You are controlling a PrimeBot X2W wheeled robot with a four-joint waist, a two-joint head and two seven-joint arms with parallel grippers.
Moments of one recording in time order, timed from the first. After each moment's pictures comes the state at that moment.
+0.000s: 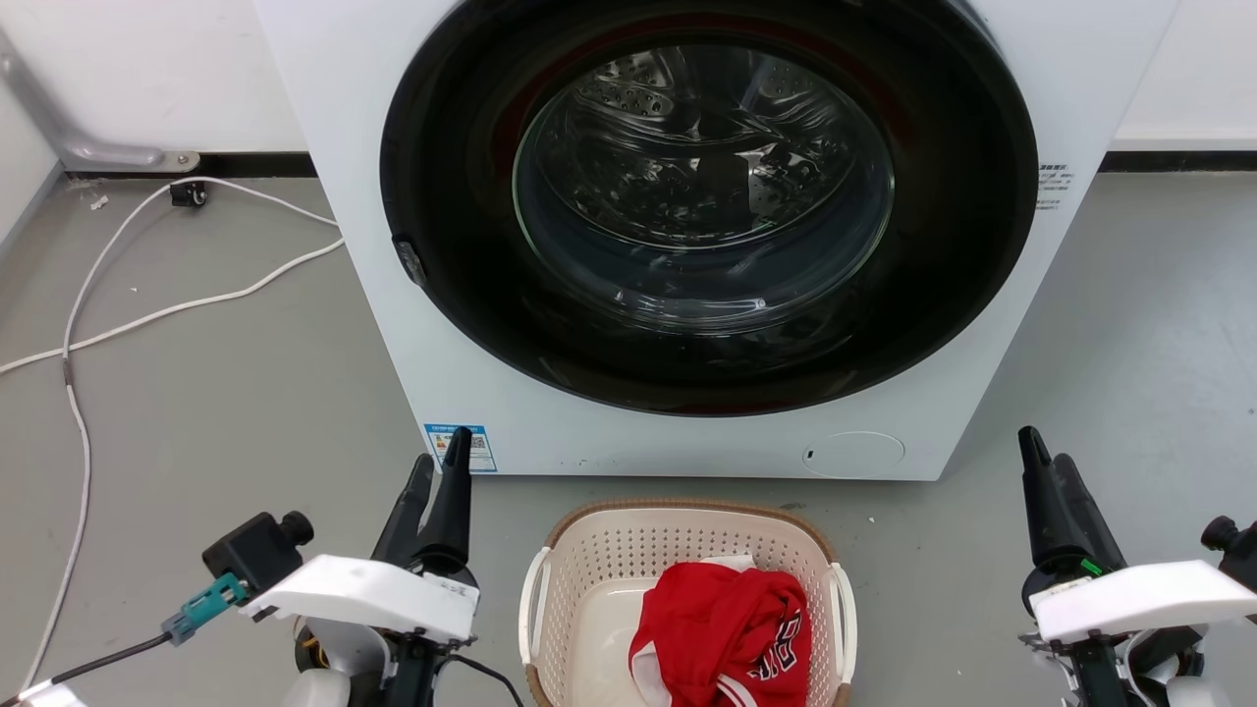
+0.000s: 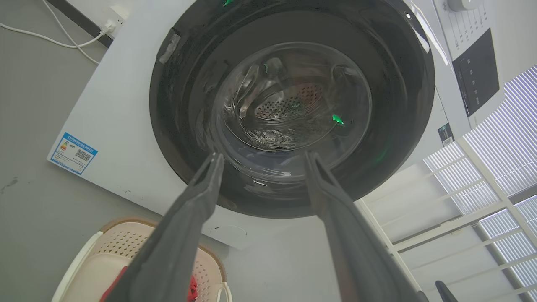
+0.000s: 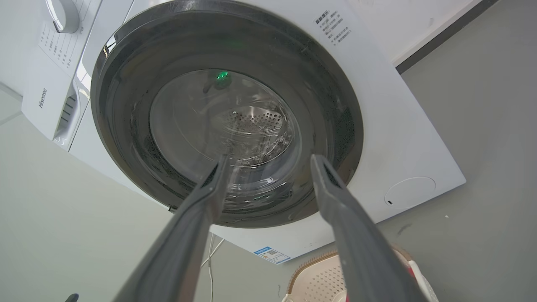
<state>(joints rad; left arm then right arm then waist) -0.11 0.05 -0.10 0.17 -0.94 -0.11 -0.06 -0.06 -0.07 -0.04 0.16 0.88 0.13 -0.06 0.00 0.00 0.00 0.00</state>
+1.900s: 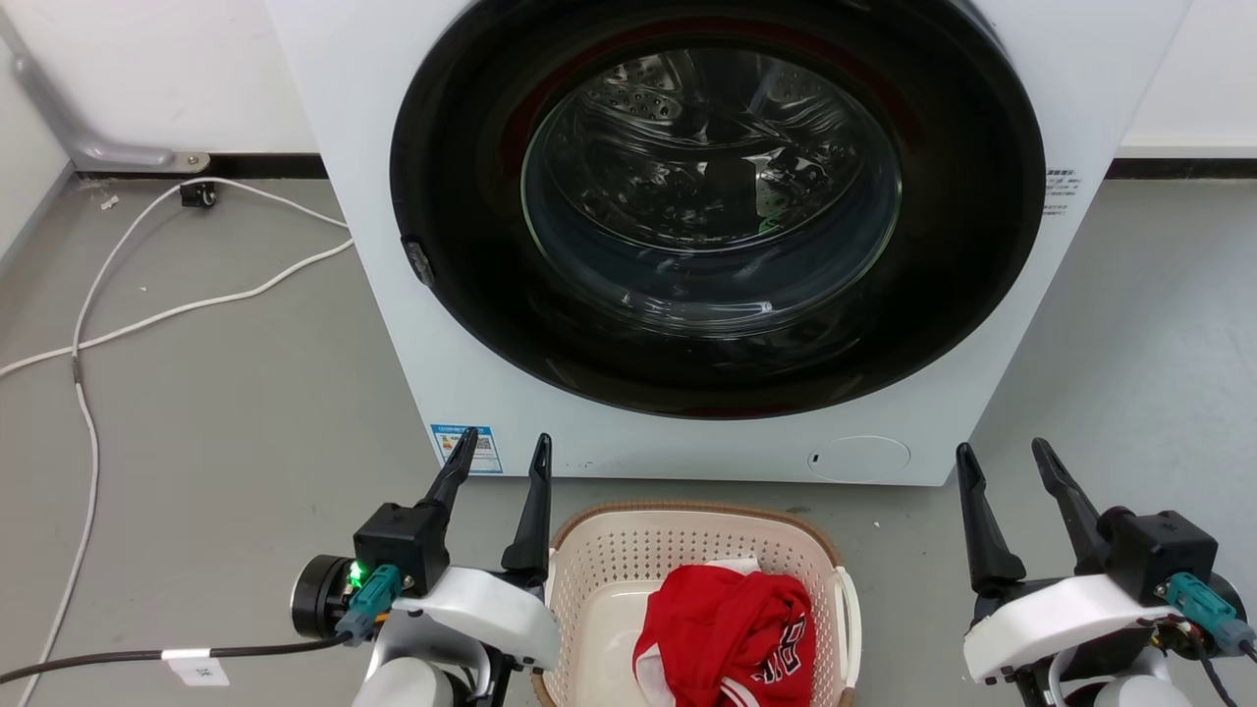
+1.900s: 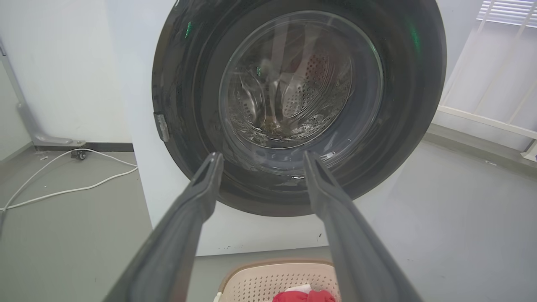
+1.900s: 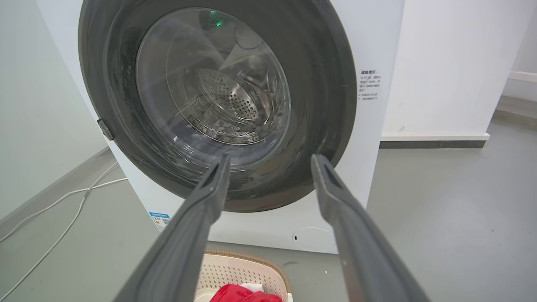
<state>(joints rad) -0.15 0.08 -0.28 0.21 -0.27 0.01 -0.21 -0.05 -0.06 0.01 0.14 0.15 0.13 -0.15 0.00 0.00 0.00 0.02</state>
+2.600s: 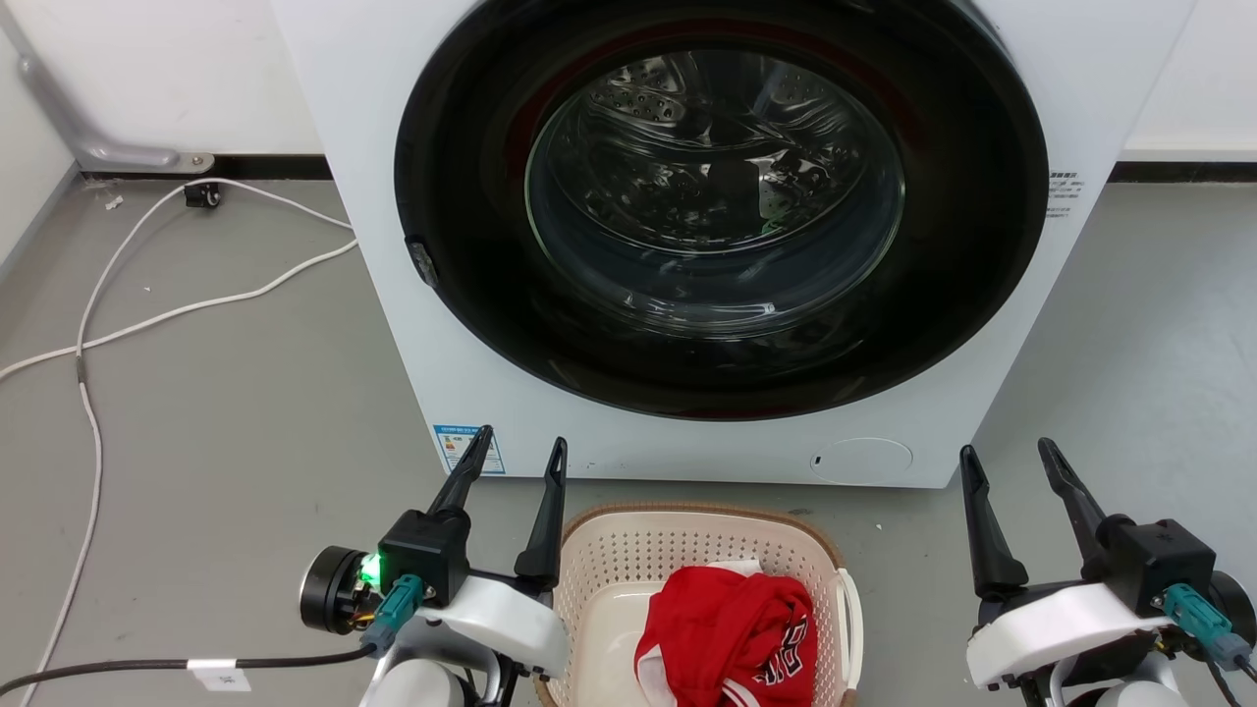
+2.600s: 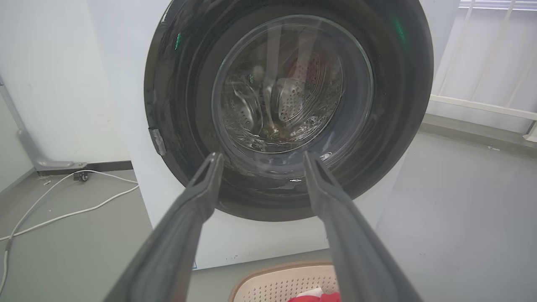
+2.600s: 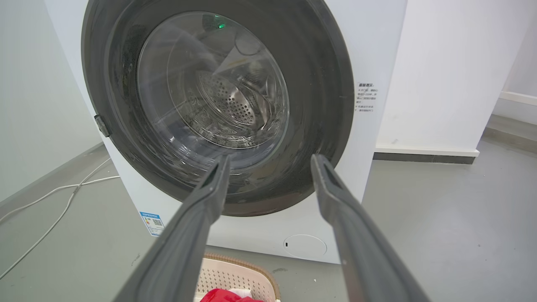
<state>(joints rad) -0.15 0.06 -0.26 0.24 -0.16 -0.02 -0.25 -0.03 -0.05 -0.01 0.12 0.08 0.13 -0.18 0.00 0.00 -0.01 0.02</state>
